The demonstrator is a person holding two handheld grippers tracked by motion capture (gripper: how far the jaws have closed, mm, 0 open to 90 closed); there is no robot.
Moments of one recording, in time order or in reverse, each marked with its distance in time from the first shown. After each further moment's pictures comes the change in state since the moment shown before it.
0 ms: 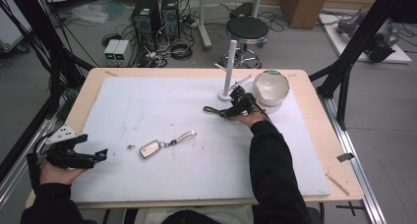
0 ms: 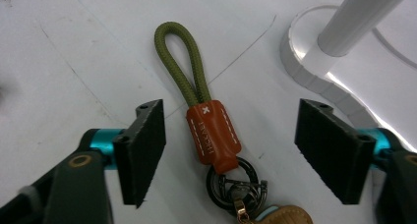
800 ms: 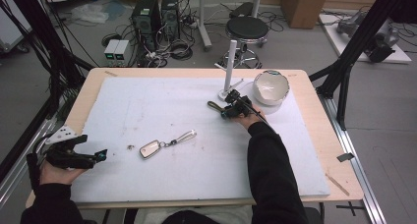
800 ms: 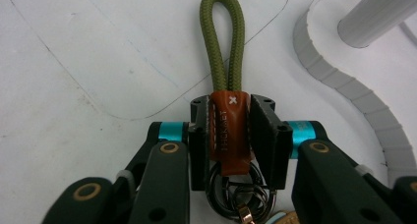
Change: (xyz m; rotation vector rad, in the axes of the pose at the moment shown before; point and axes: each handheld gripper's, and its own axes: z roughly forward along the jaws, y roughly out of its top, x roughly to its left) left arm 0.002 -0.002 0.001 0.001 -0.001 -0.008; right arm 0.011 0.000 0.014 0.067 -0.066 -0.061
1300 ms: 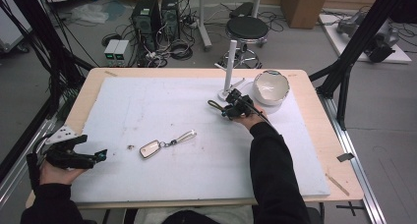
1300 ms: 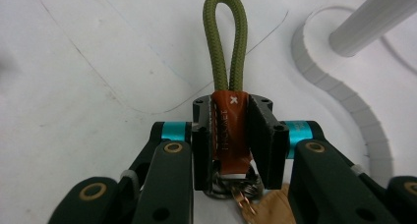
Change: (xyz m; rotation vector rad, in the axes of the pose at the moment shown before) left arm 0.000 0.000 0.000 0.001 0.003 0.000; right arm 0.007 0.002 -0.018 -0.024 -0.009 -0.030
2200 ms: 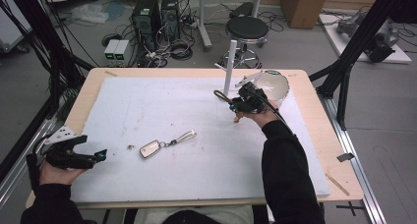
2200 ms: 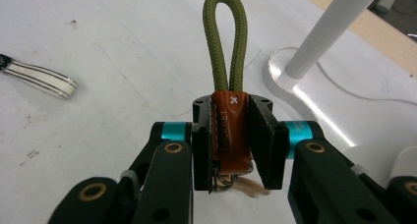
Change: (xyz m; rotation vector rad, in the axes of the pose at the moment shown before) left arm 0.001 -0.002 0.000 -0.002 -0.007 -0.009; right arm 0.000 0.001 -0.068 -0.120 -0.005 0.019
